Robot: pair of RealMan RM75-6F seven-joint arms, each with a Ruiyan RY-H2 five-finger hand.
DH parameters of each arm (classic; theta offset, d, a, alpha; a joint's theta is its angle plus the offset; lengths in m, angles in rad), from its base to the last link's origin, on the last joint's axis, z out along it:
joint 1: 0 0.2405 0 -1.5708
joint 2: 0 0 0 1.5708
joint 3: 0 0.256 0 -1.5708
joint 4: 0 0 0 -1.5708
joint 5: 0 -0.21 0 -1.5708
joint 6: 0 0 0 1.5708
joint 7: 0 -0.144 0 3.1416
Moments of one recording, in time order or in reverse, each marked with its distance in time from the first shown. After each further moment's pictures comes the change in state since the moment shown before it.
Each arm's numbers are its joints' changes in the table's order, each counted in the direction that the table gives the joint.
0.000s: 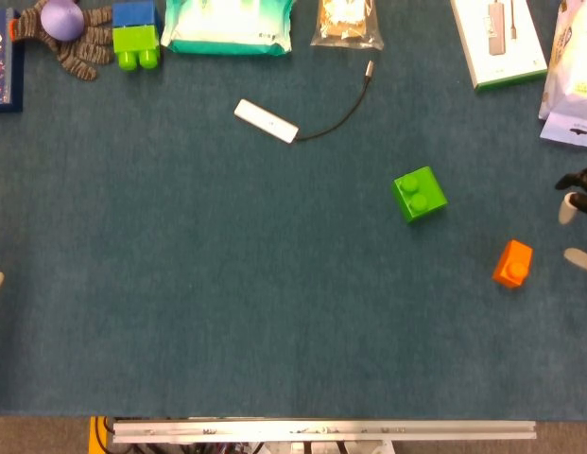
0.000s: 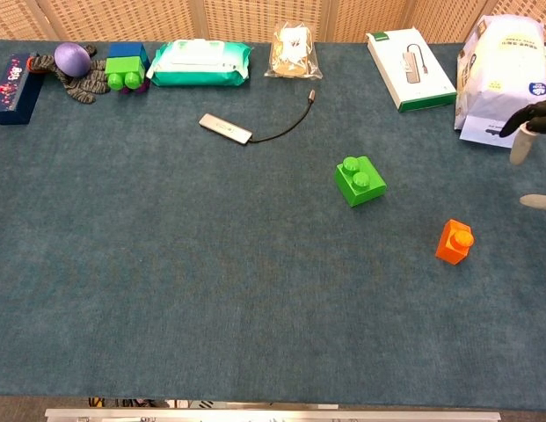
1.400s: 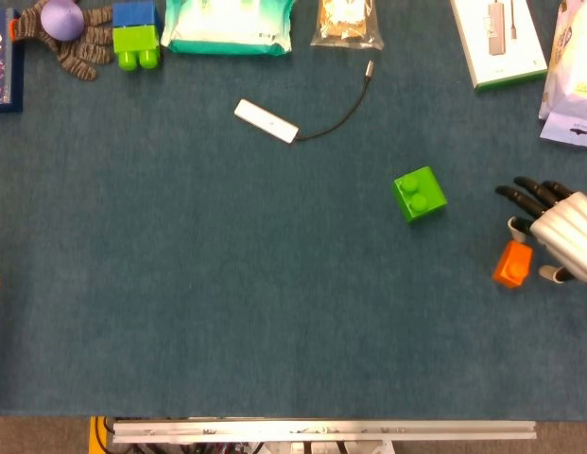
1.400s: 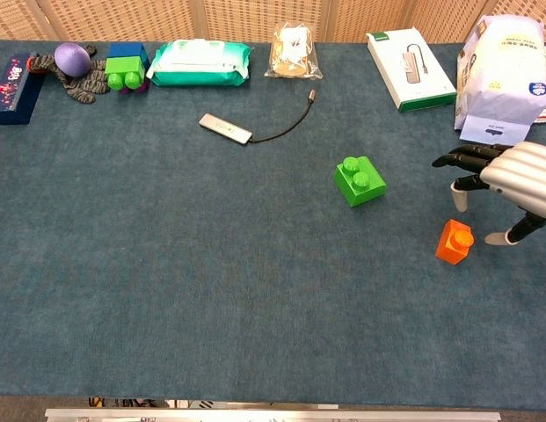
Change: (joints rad) left arm 0.013 -0.009 -0.002 0.022 0.012 0.008 0.017; right arm 0.155 -0.019 -0.074 -0.056 -0.044 0.334 0.290
